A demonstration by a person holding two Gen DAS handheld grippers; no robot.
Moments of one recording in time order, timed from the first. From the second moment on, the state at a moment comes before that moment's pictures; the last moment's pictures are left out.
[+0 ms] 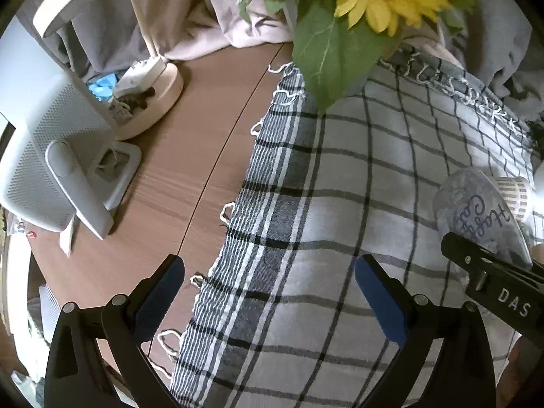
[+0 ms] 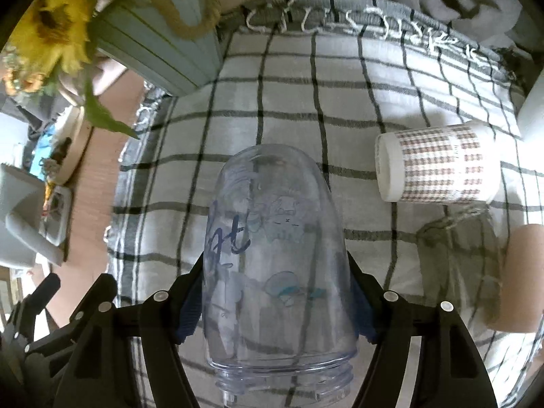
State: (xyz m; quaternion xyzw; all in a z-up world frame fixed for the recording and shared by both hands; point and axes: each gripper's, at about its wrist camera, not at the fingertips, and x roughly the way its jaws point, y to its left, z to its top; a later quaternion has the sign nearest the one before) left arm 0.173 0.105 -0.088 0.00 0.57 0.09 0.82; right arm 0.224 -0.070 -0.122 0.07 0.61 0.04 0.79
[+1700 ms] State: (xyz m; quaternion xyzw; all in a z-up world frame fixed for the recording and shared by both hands) left arm 0.065 -0.040 -0.120 0.07 0.62 0.00 0.78; right arm 0.039 -0.225 -0.125 0.15 0.59 -0.06 0.79
